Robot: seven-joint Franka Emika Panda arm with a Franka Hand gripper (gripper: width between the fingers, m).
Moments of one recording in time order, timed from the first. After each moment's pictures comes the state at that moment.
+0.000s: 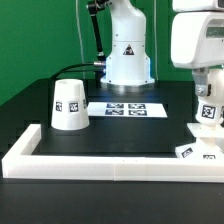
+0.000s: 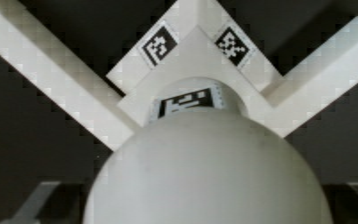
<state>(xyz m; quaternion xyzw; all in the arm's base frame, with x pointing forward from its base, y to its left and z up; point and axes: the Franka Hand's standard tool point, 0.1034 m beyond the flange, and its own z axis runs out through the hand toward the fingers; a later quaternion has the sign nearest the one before) 0.605 0.106 0.124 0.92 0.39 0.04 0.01</state>
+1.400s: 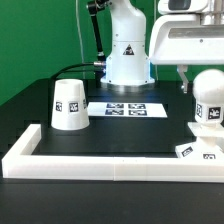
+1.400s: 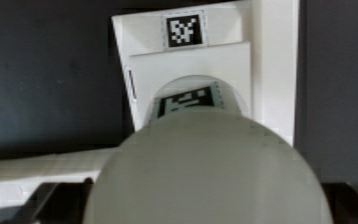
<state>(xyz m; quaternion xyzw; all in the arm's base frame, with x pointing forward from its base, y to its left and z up) 0.606 0.101 0.124 1.00 -0.08 0.04 -0.01</state>
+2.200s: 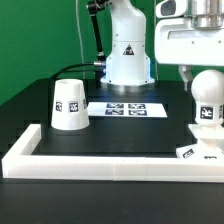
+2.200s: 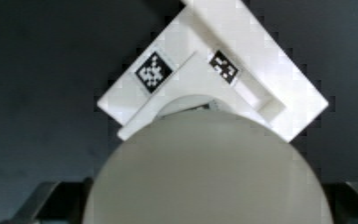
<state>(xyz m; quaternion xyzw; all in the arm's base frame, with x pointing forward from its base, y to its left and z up) 0.602 0.102 0.122 0.90 -0.43 0.02 -0.05</state>
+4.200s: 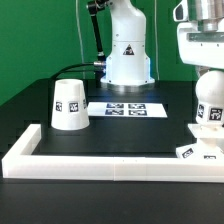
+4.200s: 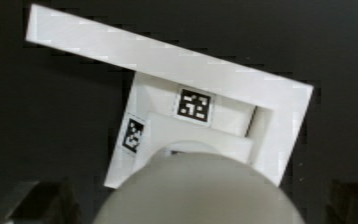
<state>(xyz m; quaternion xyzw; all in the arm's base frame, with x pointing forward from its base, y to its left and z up) 0.601 0.121 0.121 0.83 -0.55 -0.02 -0.08</state>
